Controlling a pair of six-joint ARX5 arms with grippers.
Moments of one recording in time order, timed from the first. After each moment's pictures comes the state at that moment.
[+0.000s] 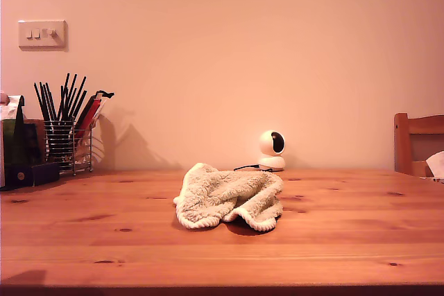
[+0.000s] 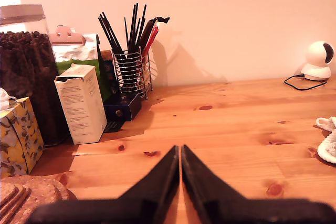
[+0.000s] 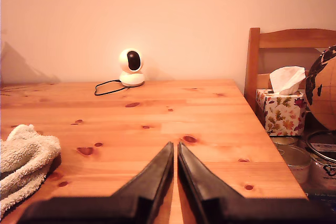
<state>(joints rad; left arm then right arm) 0.00 0.00 0.01 -0.01 0.00 0.00 0.00 0.01 0.01 -0.01 -0.01 0.00</state>
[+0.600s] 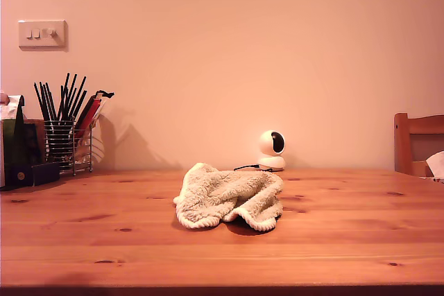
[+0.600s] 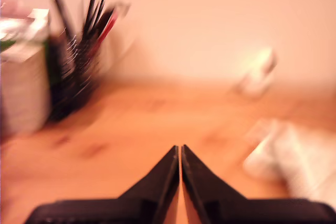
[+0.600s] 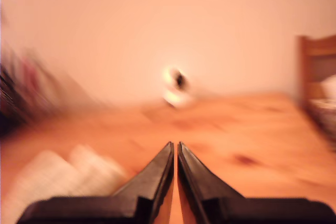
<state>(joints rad) 0.05 0.00 0.03 0.08 0.29 -0.27 0.00 0.01 0.02 0.10 -0.19 0.19</state>
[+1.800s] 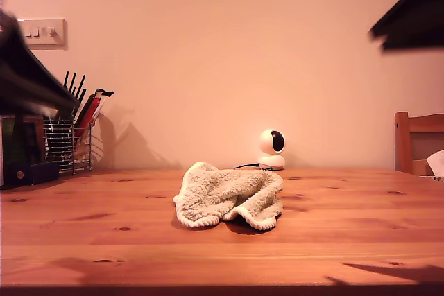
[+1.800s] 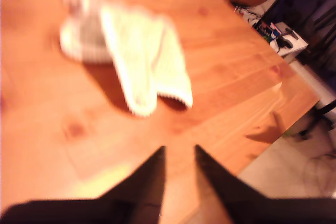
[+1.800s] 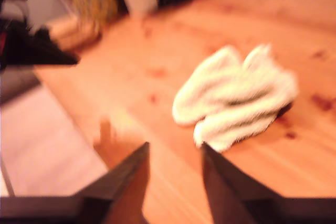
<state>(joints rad) -0.21 1.07 0.42 0.05 0.68 -0.29 0.25 0.76 0.47 -0.20 -0.63 -0.16</state>
